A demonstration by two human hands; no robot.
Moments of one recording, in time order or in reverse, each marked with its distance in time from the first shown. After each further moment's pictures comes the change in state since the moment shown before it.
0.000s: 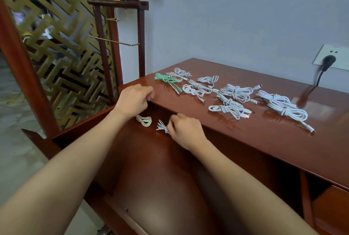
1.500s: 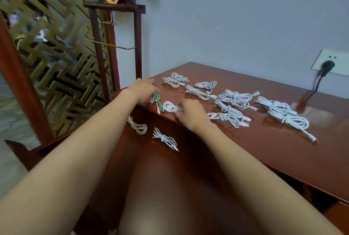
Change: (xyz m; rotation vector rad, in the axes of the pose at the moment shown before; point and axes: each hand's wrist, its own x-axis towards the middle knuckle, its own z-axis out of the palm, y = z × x) left_hand 0.082 -0.010 0.020 0.311 -0.640 0.033; right_hand 0.054 0.035 -0.028 0.132 -0.140 0.214
